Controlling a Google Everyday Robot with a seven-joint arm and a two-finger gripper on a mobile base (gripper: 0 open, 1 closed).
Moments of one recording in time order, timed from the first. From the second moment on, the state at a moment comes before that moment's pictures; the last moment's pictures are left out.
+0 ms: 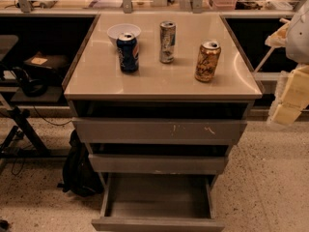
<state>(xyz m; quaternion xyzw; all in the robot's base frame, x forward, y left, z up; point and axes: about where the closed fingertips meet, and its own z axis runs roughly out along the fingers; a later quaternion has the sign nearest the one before) 0.438 -0.217 0.976 -0.60 0.78 -0.03 0.16</state>
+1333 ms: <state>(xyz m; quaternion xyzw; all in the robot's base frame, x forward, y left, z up) 0.516 -0.235 1.007 -0.59 0.77 -0.02 0.24</state>
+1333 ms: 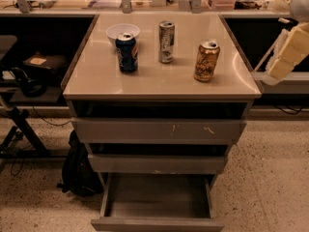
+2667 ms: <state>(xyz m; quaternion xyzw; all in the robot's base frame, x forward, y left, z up) 0.574 -0.202 1.006 -0.55 0.71 0.19 0.41</state>
